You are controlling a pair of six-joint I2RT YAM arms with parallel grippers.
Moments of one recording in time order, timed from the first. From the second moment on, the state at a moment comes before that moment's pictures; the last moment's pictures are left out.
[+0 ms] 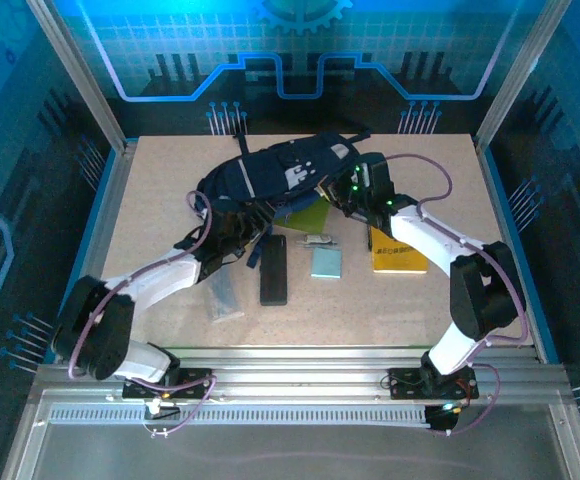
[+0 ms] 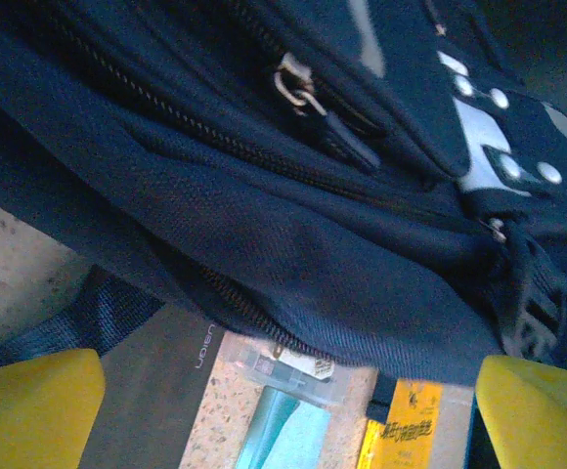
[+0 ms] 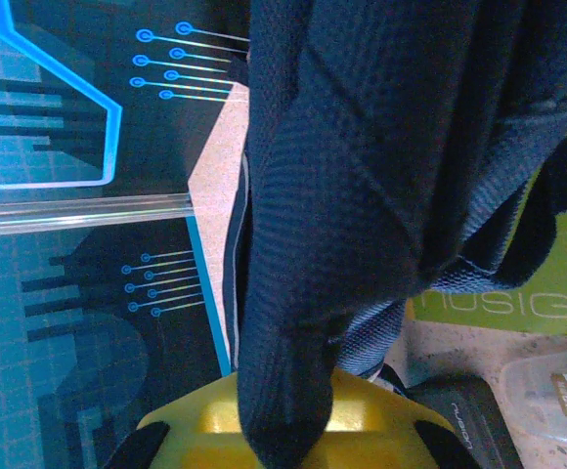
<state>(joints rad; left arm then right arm) -0.43 1.46 0.76 0.09 0.02 -1.25 0.40 1.66 1.16 -0.02 -0.27 1.27</state>
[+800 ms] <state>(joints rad) -0.46 1.69 0.92 0.29 -0.13 -1.43 0.39 1.70 1.01 0.20 -0.41 1.33</state>
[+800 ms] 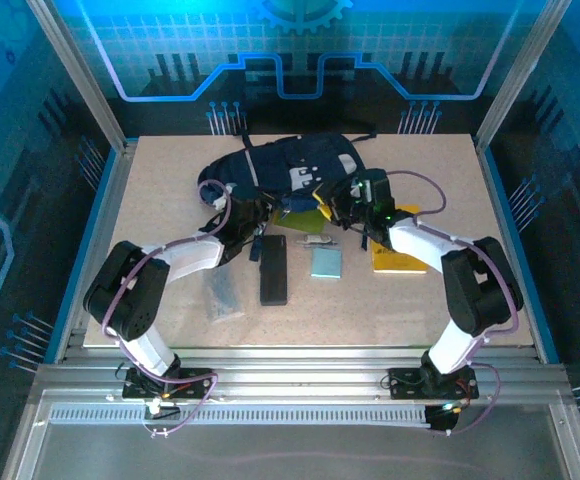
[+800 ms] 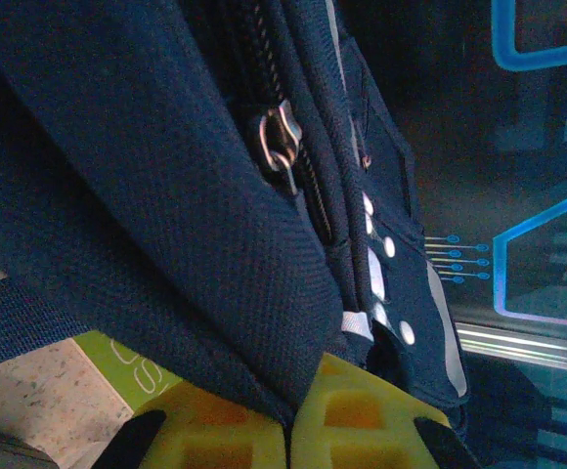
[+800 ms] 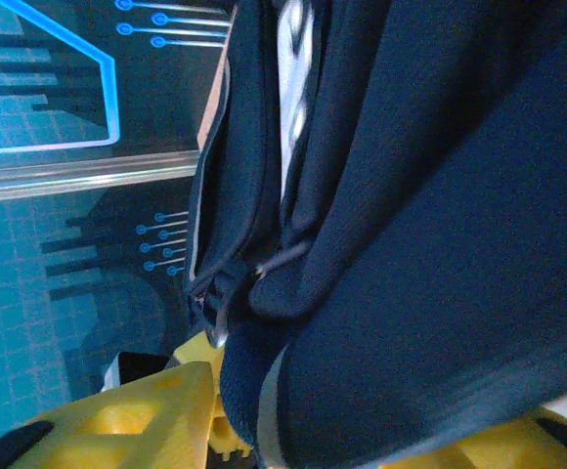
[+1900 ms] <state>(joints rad) -0.38 1.71 0.98 0.32 0.45 -0.74 0.40 1.86 1.27 0.09 -0.54 1.42</state>
